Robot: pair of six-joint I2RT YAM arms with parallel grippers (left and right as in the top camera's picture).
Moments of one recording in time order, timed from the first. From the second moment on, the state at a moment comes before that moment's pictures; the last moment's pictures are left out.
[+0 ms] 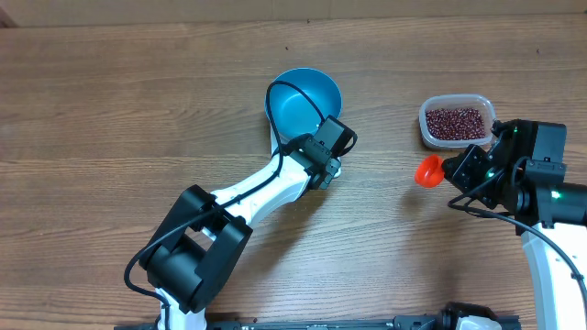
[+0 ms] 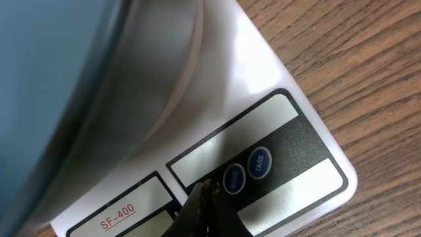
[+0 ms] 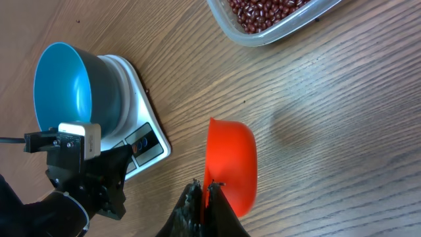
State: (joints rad) left arm -0.71 1.95 1.25 -0.42 -0.25 -0.07; right arm -0.15 1.13 1.03 -0.94 -0.33 0.49
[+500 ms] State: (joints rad) left arm -0.71 1.95 1.25 -0.43 -0.26 -0.07; right arm -0.15 1.13 1.03 -0.94 -0.33 0.49
